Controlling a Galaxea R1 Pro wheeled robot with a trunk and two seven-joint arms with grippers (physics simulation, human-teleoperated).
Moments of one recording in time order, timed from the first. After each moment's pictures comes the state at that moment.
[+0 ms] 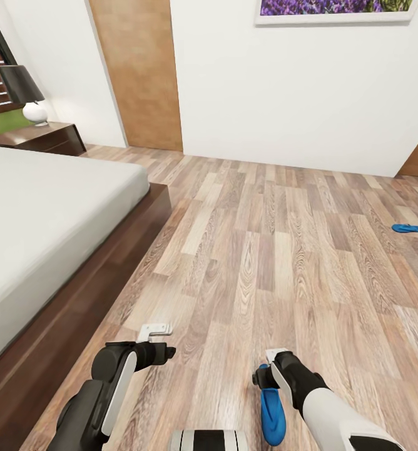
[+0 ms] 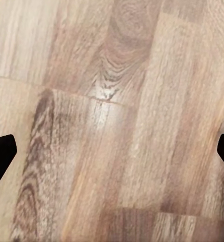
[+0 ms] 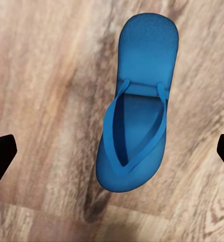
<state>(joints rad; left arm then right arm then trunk) -0.33 -0.11 -0.07 -1.45 0.10 1.03 0.03 -0.71 0.08 -0.10 -0.33 0.18 0.58 0.00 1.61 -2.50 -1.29</state>
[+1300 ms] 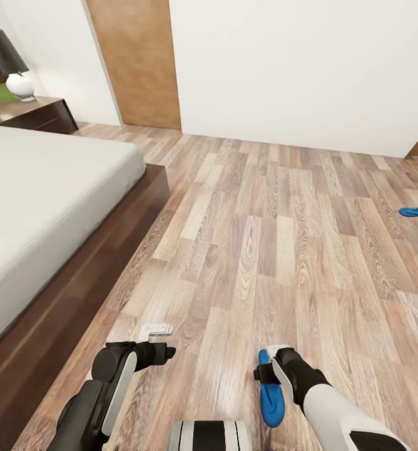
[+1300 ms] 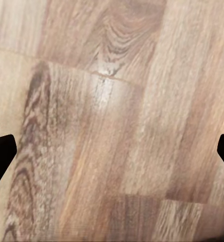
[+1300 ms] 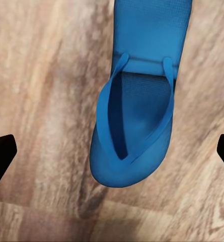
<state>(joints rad) -0.33 -0.11 -0.07 -1.45 0.09 1.03 0.03 -0.72 0.08 -0.11 -0.33 0.17 0.58 0.00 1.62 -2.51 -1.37</state>
